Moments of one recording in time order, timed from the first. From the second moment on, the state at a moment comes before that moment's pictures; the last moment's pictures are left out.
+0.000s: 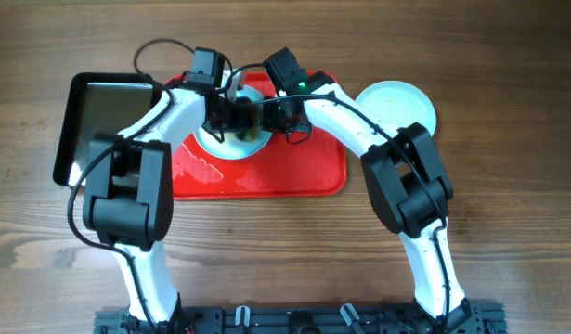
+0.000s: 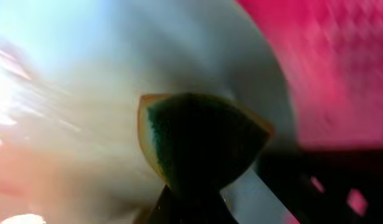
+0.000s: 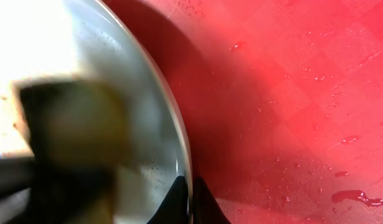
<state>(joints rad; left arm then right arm) -0.20 2.08 1.38 -0.56 0.37 -0.20 0.57 2.31 1.76 -0.67 -0.20 0.60</state>
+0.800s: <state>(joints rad) -0.23 2.09 1.36 -0.38 -0.23 -0.39 0.57 2.31 1.76 -0.65 -0.20 0.61</state>
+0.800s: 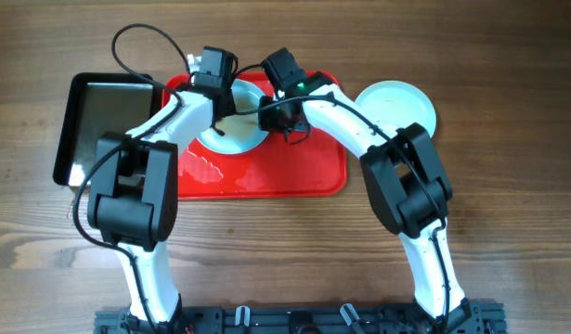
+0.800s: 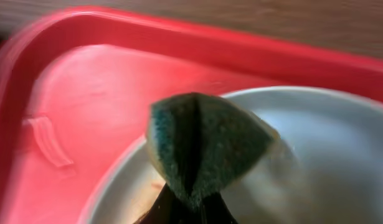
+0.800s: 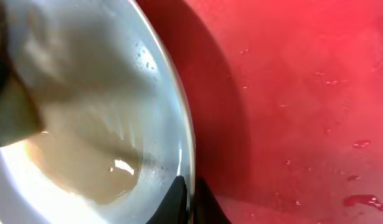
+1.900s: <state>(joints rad) -0.24 2.06 1.40 -0.63 0.01 -0.28 0.57 2.31 1.76 -0.67 -0.20 0.58</state>
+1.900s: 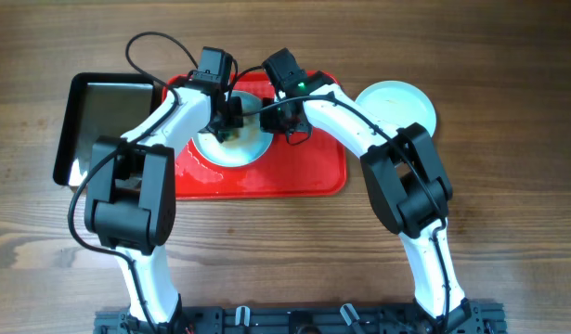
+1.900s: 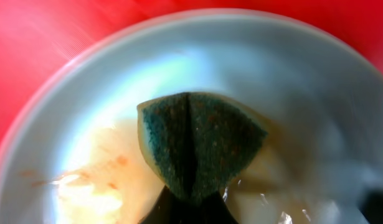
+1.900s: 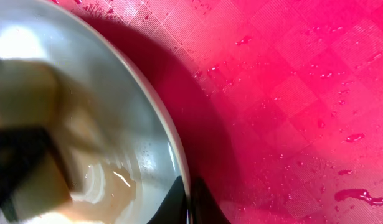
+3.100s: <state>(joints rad) -0.09 2.01 1.62 -0.94 -0.08 -0.54 0.59 2.31 1.76 -0.66 -0.22 0.60</state>
